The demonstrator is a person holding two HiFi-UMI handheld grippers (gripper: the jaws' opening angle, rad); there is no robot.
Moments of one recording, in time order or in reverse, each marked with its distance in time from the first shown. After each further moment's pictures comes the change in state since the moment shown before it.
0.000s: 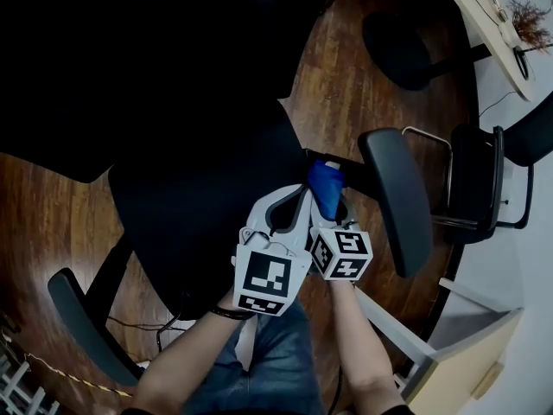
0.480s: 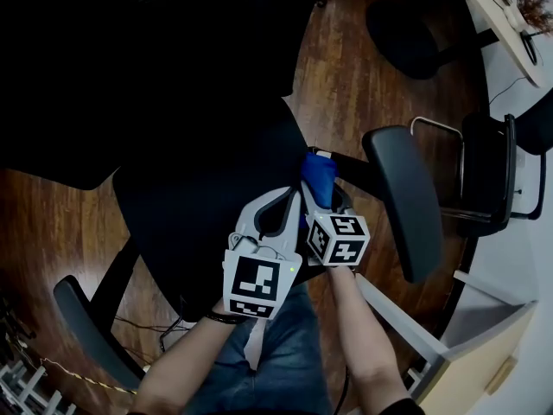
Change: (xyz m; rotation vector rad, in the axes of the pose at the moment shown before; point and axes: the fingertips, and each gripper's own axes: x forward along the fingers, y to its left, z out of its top) left arm -0.004 0.021 -0.018 0.017 0.052 0.029; right arm 0.038 0.004 -0.018 0.064 0.068 0.032
